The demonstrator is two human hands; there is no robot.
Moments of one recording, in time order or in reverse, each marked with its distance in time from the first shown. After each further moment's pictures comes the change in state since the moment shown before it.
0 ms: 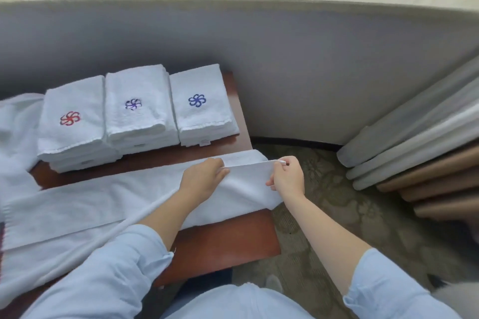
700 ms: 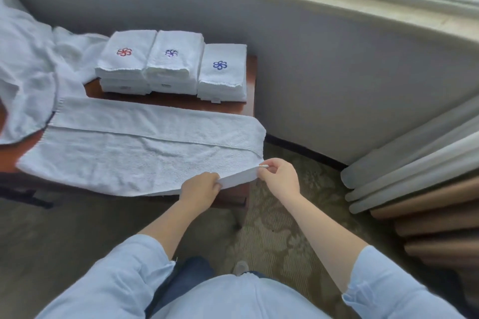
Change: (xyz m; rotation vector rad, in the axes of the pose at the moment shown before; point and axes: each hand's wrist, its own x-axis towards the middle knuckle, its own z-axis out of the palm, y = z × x) left_hand -0.172 0.095 0.096 -0.057 0.057 -0.322; right_hand -0.078 0.070 -0.098 -0.295 -0.355 -0.326
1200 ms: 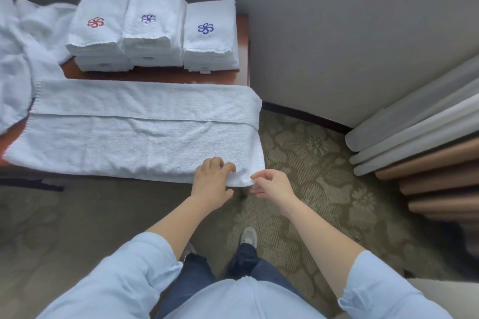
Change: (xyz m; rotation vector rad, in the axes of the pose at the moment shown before) left_hand -0.013 0.020 0.046 0.204 -0.022 0.160; right_hand -0.028 0.065 0.030 0.385 -0.269 0.308
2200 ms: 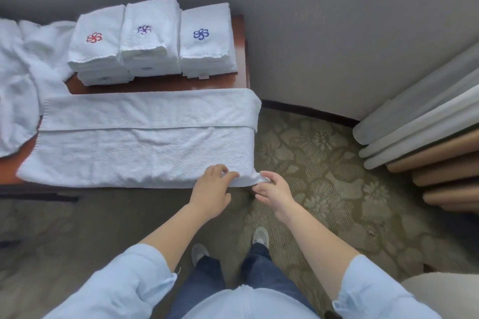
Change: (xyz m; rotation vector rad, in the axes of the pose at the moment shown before) left_hand -0.008 -0.010 -0.017 -0.033 -0.090 0.091; right_hand 0.009 0.015 0.017 0.335 0.050 0.181
